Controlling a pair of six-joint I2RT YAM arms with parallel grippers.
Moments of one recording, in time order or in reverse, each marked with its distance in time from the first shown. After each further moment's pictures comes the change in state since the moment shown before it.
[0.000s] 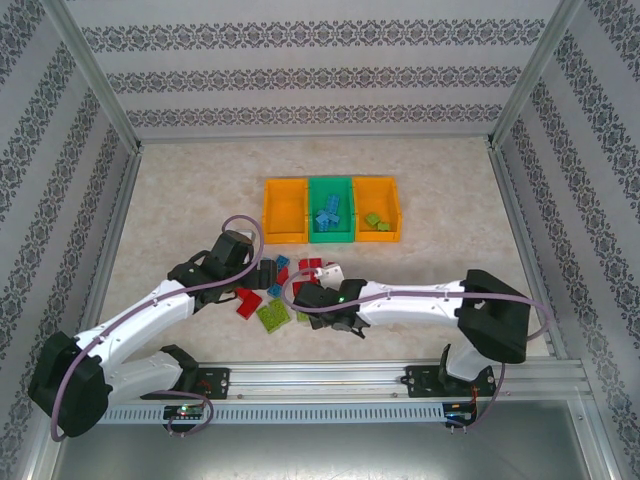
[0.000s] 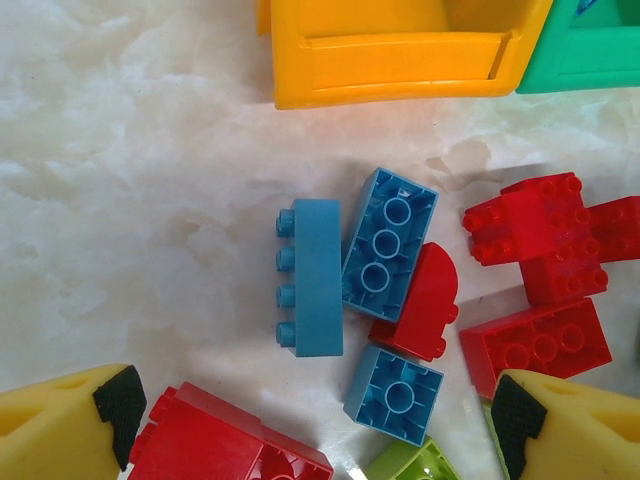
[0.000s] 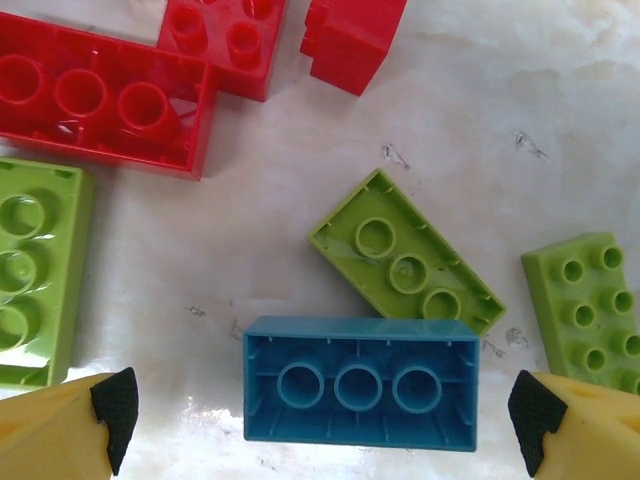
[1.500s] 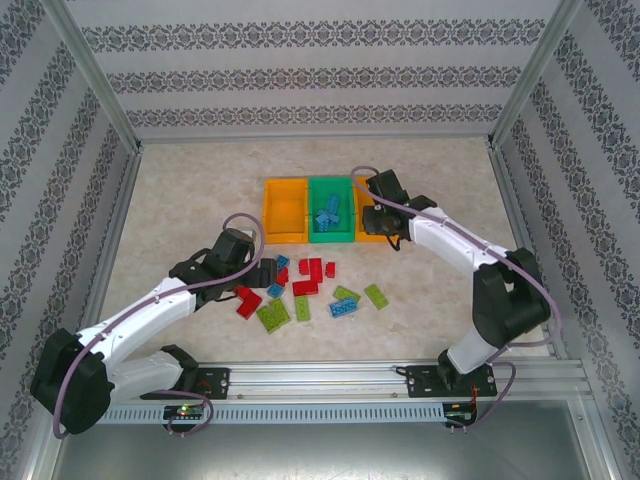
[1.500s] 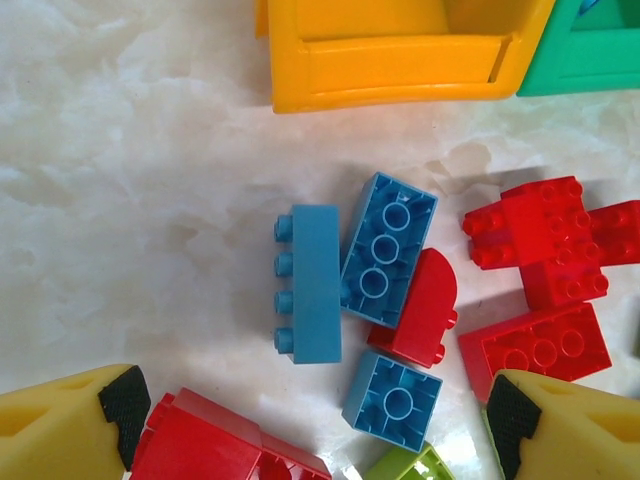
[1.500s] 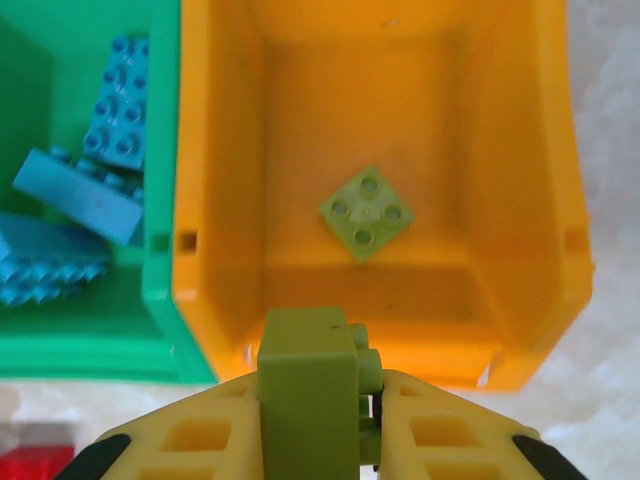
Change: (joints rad) left arm 0.008 0.021 0.008 0.001 0.009 0.005; right arm -0.769 0.019 0.215 0.182 -0.305 -0.457
